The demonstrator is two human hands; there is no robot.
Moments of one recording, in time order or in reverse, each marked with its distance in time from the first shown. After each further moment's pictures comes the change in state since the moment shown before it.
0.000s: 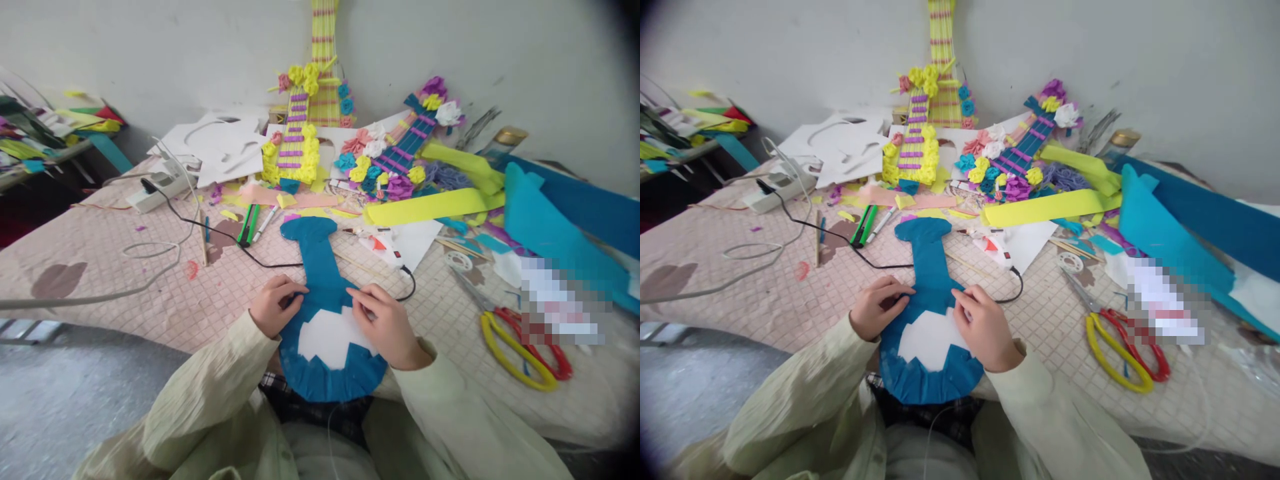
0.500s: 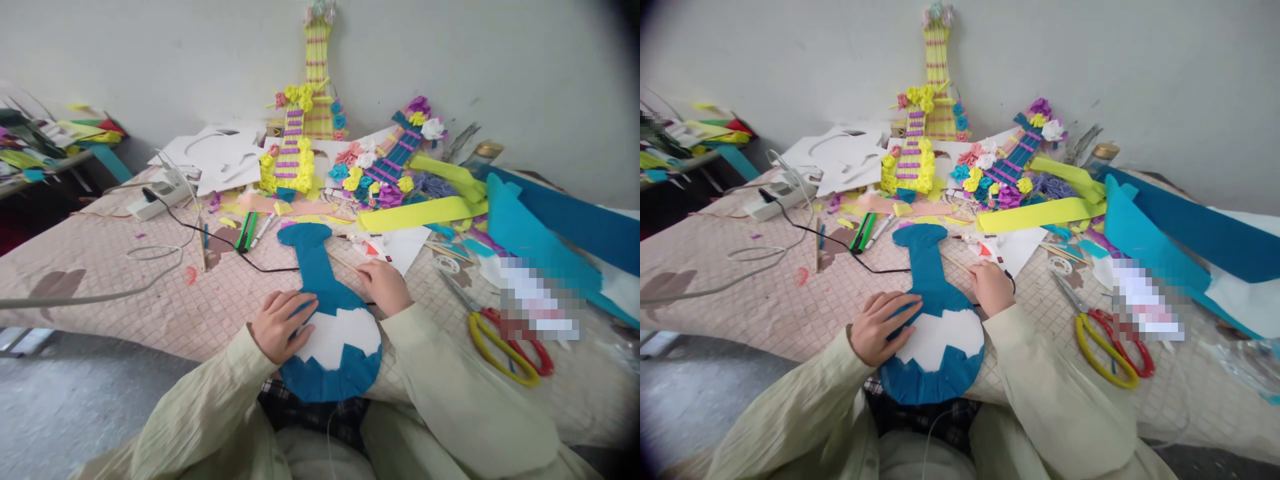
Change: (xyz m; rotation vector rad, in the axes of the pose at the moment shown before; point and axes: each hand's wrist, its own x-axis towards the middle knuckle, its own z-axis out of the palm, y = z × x) left_hand -0.019 0.020 0.002 0.400 -0.015 0.389; right_hand 0.054 0.044 -0.003 -0.412 -0.238 0.138
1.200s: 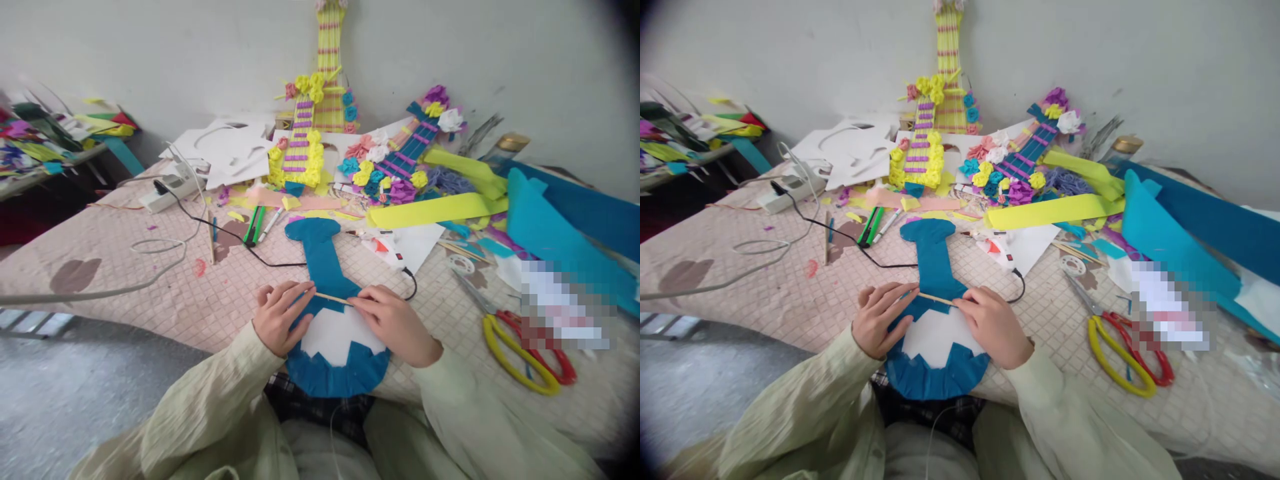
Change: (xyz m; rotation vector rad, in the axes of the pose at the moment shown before) left_hand -0.009 0.001 -0.003 0.075 0.048 -0.135; right_hand -0.056 -0.022 -0.010 0.235 0.016 -0.375
